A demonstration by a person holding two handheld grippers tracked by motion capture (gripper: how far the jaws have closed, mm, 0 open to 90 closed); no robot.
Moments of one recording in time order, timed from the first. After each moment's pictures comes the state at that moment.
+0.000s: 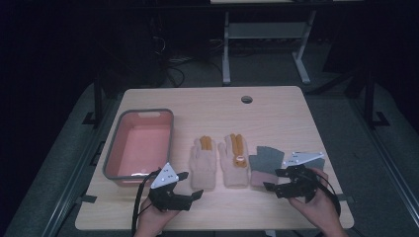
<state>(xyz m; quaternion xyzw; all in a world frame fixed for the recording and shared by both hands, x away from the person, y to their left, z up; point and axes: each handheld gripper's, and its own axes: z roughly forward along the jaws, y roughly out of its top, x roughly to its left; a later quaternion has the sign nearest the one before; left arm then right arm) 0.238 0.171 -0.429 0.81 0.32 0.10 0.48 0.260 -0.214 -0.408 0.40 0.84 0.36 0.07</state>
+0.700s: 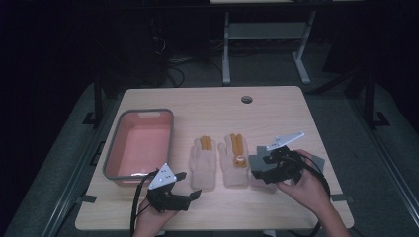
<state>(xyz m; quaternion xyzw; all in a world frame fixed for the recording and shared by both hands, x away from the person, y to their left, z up) 0.237 0.176 -0.428 0.81 0.32 0.11 0.47 0.294 -0.179 -0.377 0.36 0.87 0.33 0.06</state>
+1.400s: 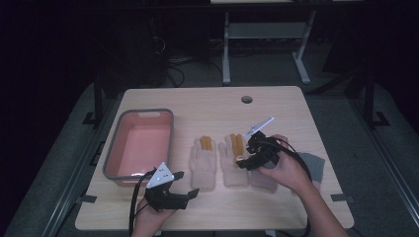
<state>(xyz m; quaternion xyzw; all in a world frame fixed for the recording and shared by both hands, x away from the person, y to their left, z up) 0.239 0.180 -0.429 0.81 0.33 0.11 0.48 0.345 -0.133 -0.381 0.32 0.90 0.29 0.04</state>
